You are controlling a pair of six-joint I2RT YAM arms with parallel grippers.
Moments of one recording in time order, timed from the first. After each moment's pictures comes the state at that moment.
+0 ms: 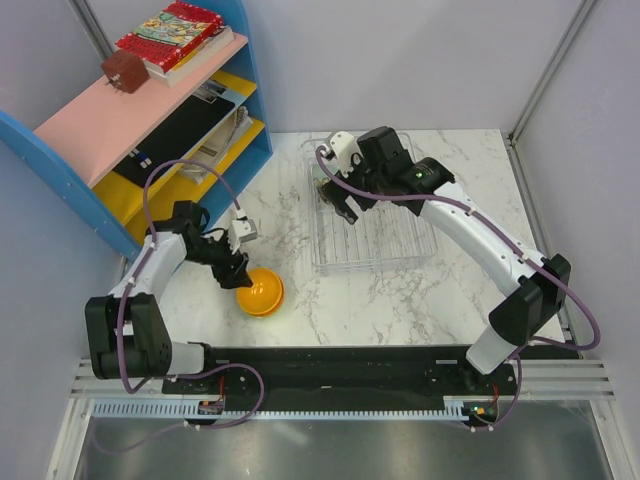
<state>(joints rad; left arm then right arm) 0.05 1.35 0.89 -0.94 0.78 1.08 0.65 1.64 1.70 -0.78 -0.08 -0.26</state>
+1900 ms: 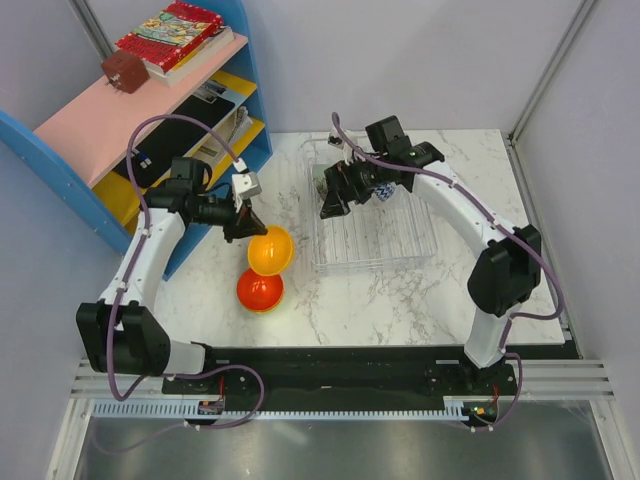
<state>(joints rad) -0.05 1.37 1.23 -0.98 0.96 0.91 0.51 1.82 1.77 -0.78 -0.64 -0.05</state>
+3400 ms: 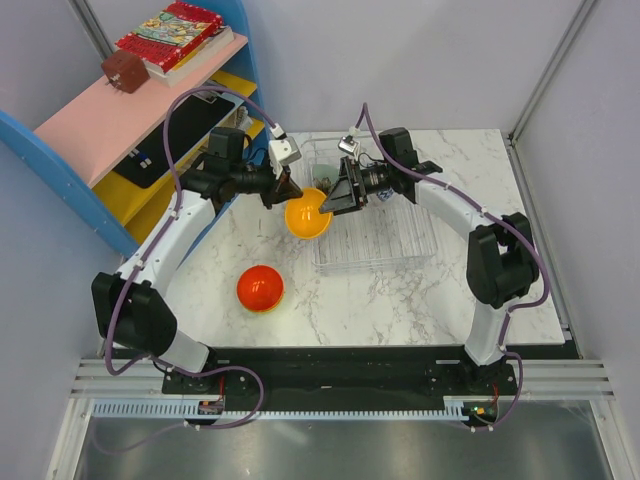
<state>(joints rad) -0.31 1.51 1.42 -0.55 0.78 0.53 0.40 1.89 1.53 -0.29 -1.20 0.46</state>
